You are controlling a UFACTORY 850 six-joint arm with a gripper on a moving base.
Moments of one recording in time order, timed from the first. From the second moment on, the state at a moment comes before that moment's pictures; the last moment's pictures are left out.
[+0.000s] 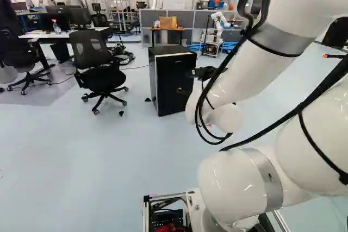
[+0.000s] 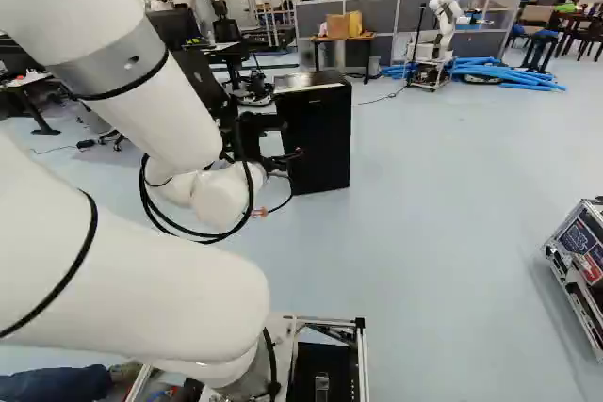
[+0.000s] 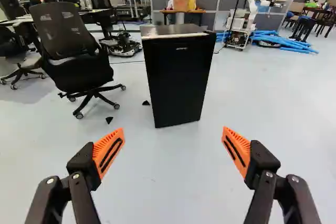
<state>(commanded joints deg) 0.0 16.0 -5.0 0.0 50.0 0.0</state>
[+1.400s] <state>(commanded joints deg) 0.0 16.0 -5.0 0.0 50.0 0.0</state>
